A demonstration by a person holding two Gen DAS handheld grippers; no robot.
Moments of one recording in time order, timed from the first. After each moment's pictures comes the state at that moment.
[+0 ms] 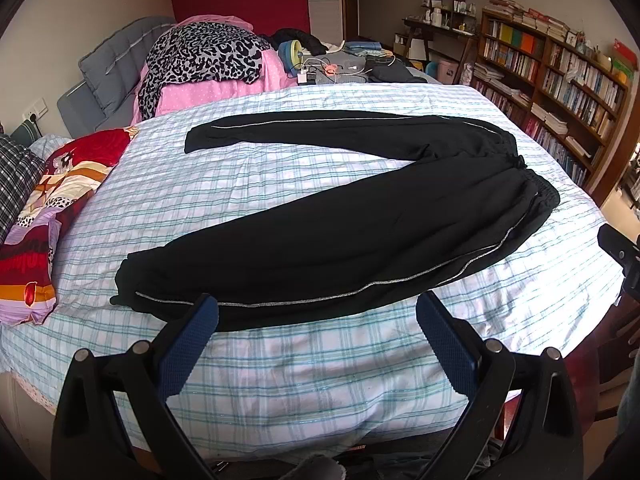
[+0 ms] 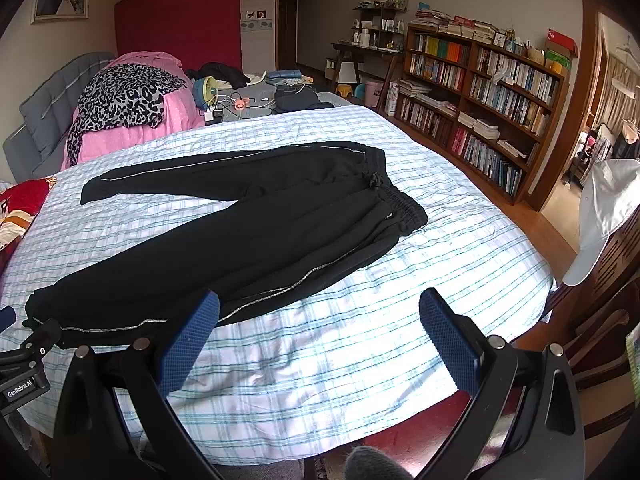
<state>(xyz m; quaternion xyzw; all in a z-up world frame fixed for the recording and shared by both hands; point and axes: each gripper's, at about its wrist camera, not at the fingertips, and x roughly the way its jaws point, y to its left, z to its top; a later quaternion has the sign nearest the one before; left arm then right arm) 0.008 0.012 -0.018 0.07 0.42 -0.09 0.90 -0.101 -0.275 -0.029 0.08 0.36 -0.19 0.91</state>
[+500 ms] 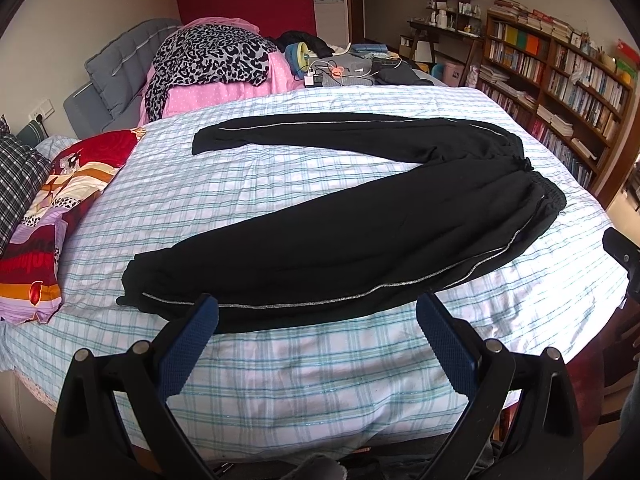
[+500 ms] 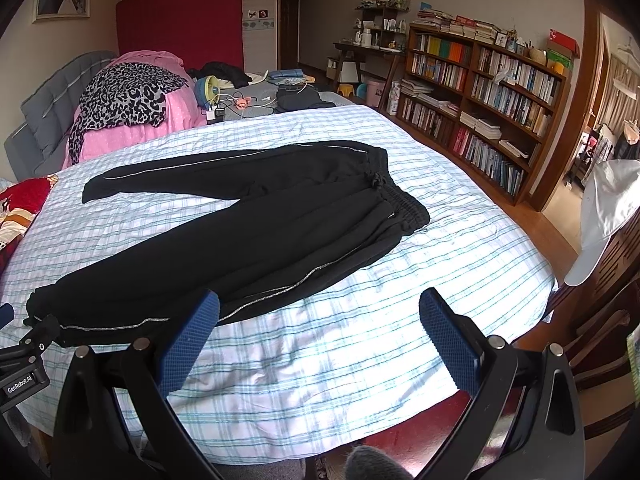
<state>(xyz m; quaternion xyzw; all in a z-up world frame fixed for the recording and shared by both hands) 0.008 0.014 -0.020 0.08 0.42 -0.08 0.90 -0.102 -0.274 -0.028 0.08 0.36 -0.18 0.91</state>
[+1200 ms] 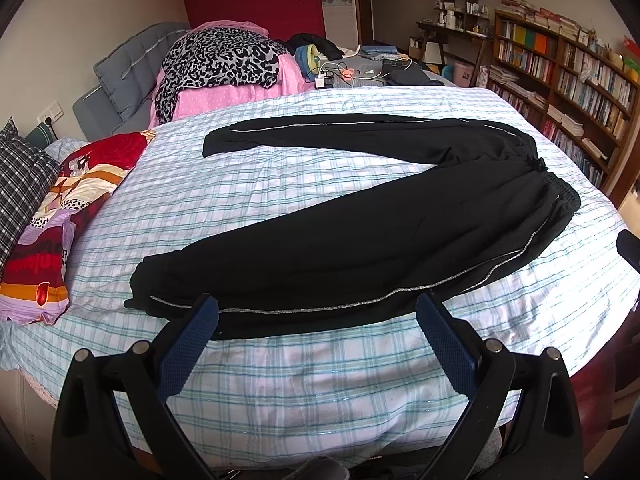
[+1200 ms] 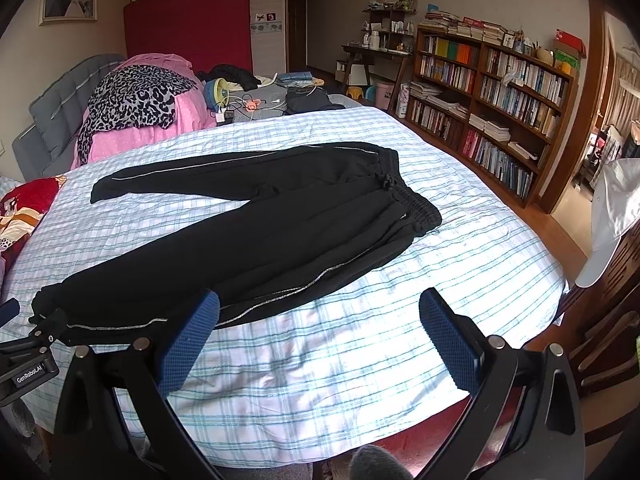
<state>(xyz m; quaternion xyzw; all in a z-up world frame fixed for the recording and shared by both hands) 0.014 0.017 -0.029 0.09 0.41 -0.06 0.91 -0.097 -0.273 -0.038 0.08 0.35 -0.16 0.92</state>
